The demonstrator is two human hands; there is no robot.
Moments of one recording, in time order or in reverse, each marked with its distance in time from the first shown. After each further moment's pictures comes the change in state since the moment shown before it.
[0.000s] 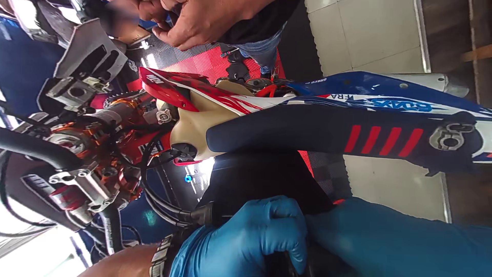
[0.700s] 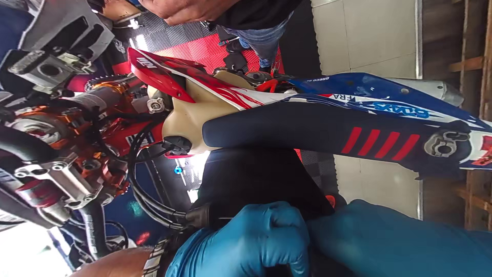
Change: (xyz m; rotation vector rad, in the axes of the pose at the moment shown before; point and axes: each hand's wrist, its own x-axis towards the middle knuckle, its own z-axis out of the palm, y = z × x) left_hand -0.009 -0.003 -0.002 -0.040 0.054 -0.007; right_hand 0.012 0.005 -0.003 0.059 -0.168 0.011
